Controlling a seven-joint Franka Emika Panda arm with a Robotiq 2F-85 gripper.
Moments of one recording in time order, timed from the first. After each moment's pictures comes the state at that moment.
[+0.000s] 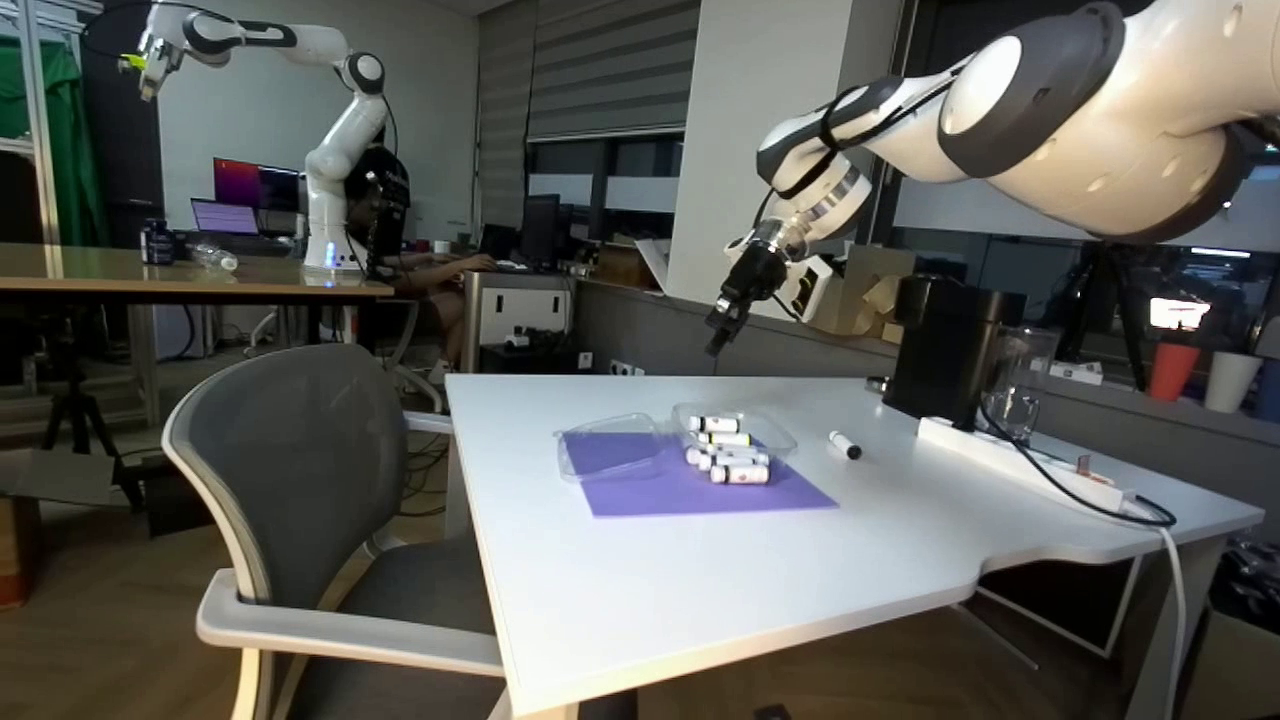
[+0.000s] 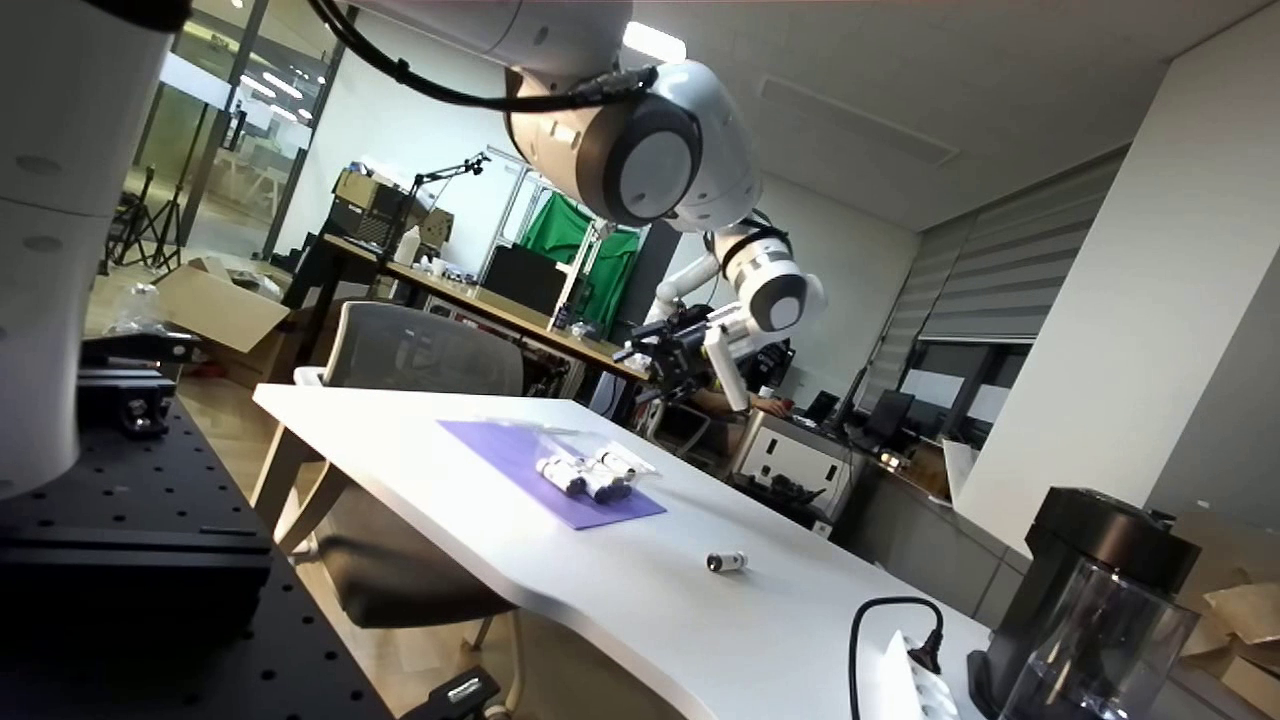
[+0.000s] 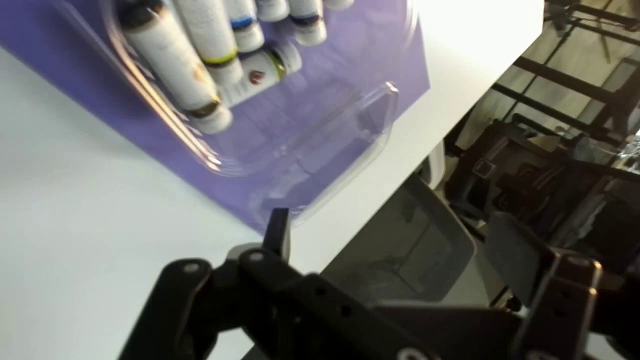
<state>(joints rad) -0.18 1.32 0.26 -0.49 0.36 1.42 -1.08</state>
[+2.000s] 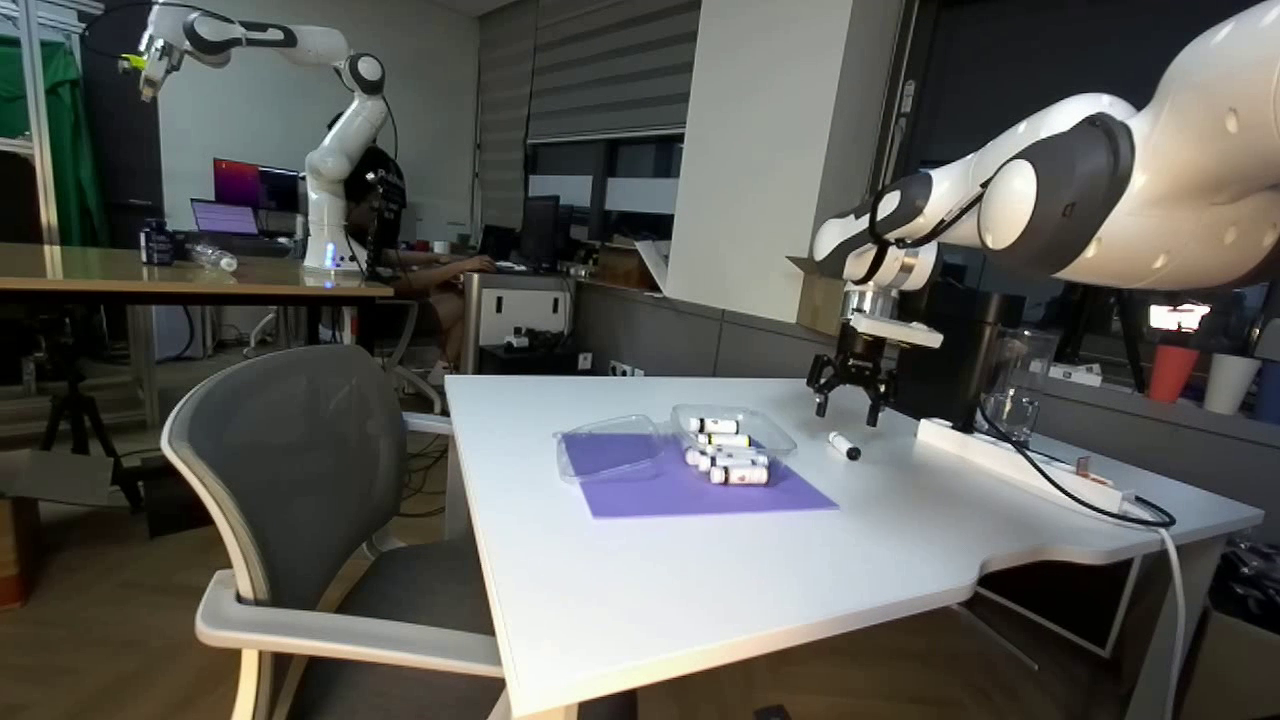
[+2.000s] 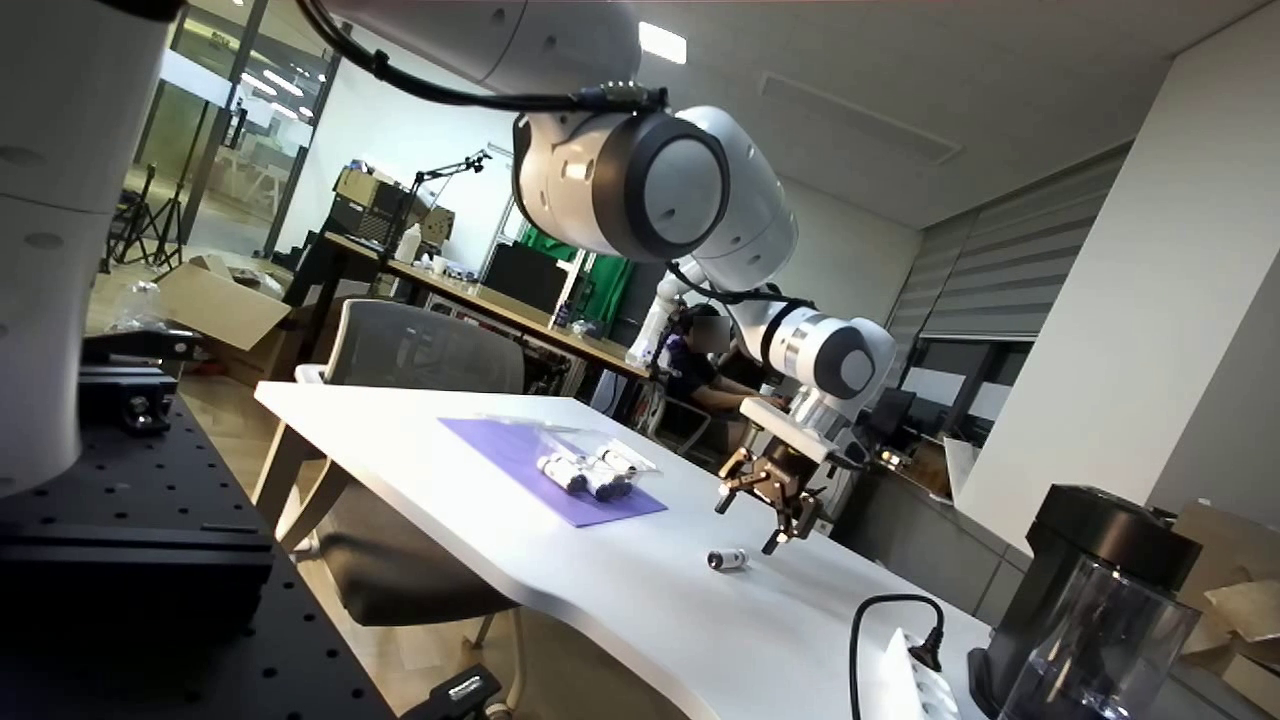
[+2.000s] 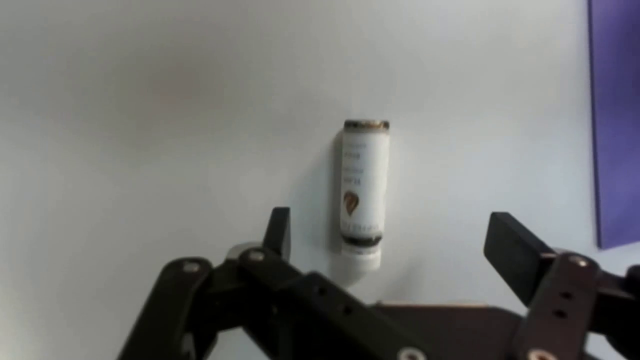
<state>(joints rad) -0.27 1.46 -0.02 -0.41 0.09 1.70 -0.13</state>
